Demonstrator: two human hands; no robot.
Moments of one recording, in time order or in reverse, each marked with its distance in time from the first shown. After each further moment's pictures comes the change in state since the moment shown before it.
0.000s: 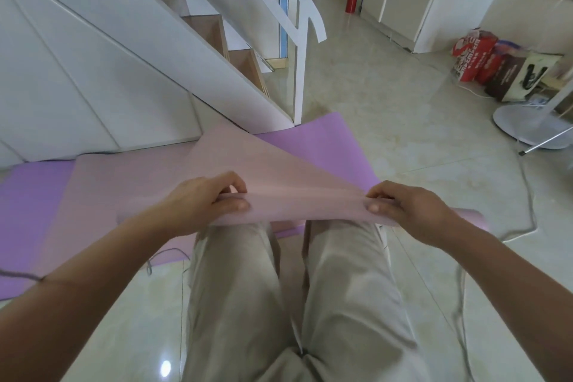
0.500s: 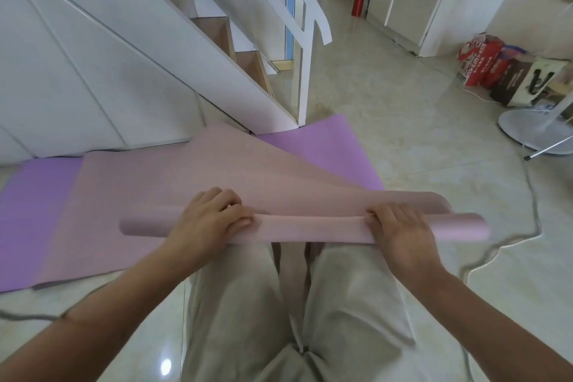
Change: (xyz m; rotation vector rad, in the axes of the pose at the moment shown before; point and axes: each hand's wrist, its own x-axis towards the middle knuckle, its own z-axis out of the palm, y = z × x) left_hand -0.032 -0.005 0.054 0.276 0.492 0.360; right_hand -0.027 0.003 0.071 -0.486 0.609 -0.210
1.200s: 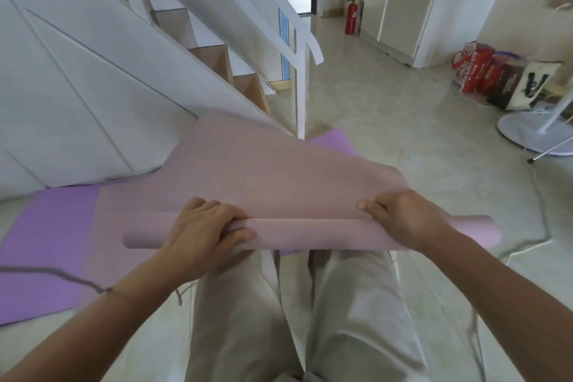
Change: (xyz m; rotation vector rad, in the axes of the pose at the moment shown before) left_hand 0.023 0.017 -0.033 0.045 -0.097 -0.070; right_hand 0.066 0.026 -0.038 0.209 -0.552 0.230
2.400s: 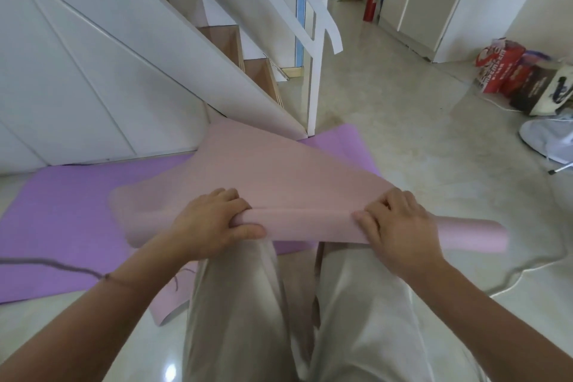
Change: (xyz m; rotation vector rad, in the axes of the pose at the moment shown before) left_hand 0.039 -0.038 0.019 -0.031 -0.349 -0.198; right_hand 0.020 -0.023 0.043 -0.240 0.376 -0.186
